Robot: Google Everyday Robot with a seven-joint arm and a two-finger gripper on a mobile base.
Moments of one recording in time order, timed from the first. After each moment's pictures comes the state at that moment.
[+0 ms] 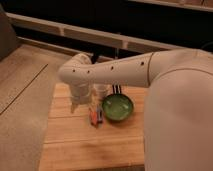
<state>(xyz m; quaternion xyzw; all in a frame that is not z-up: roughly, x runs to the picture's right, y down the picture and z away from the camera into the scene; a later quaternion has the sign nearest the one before) -0.108 0.104 0.703 -0.26 0.23 0.64 0.68</state>
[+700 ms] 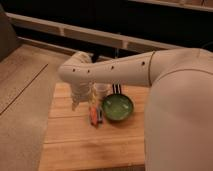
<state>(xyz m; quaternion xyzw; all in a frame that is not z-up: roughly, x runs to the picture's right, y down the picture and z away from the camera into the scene) -0.101 0.077 0.708 -0.24 0.20 0.61 0.72</state>
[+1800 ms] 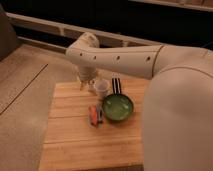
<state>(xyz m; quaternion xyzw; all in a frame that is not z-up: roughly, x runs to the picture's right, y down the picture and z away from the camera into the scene) -0.075 -0.029 0.751 -0.19 0.10 0.50 0.84</state>
